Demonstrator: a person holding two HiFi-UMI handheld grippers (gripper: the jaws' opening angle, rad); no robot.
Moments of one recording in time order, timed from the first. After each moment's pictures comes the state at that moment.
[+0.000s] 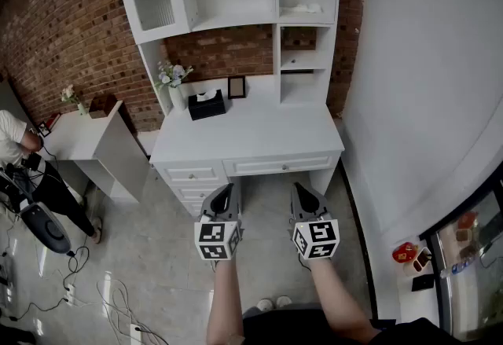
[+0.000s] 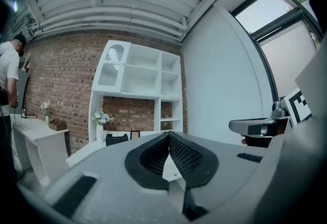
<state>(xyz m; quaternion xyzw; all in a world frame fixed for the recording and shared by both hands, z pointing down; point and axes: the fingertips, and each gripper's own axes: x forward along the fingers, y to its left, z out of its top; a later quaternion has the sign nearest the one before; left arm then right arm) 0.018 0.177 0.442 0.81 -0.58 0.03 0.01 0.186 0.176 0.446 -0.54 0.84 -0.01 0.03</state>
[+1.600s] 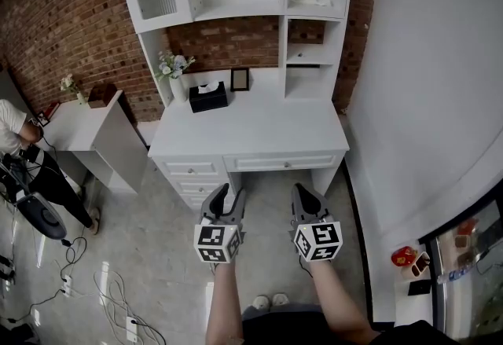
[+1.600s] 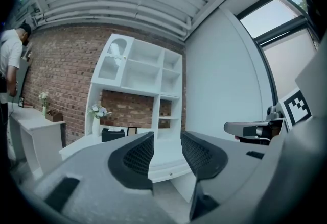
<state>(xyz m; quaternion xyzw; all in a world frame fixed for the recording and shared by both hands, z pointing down) 0.020 0.162 0.462 0.82 -0.57 0.01 0.04 0.181 0.153 0.462 -0.53 0.85 -0.04 0.03</state>
